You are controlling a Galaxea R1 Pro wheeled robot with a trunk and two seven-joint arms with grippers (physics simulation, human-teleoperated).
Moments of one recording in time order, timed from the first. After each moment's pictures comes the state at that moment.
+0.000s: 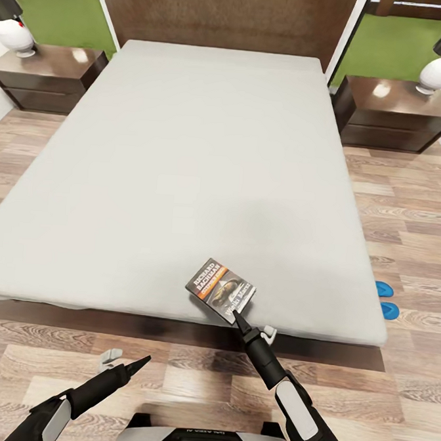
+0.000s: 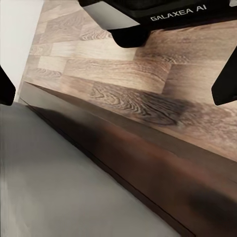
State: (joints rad) left arm -0.44 0.11 0.37 -0.51 0.22 0.20 -0.94; right arm -0.43 0.06 0.18 -0.79 -1.13 0.15 0.76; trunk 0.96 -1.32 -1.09
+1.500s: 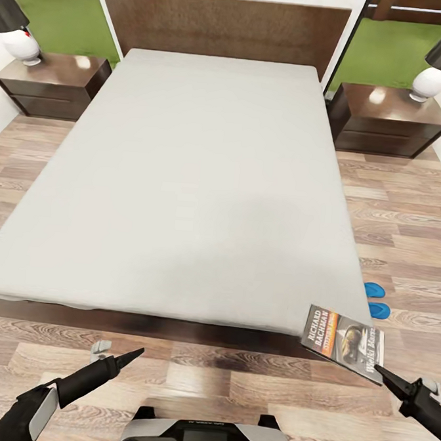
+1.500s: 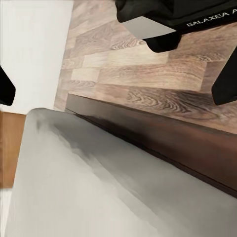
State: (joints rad) left arm -0.44 0.16 0.36 -0.59 0.22 0.29 -1.11; right arm -0.42 -0.66 0.18 -0.37 -1.11 0.51 1.43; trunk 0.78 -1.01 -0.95
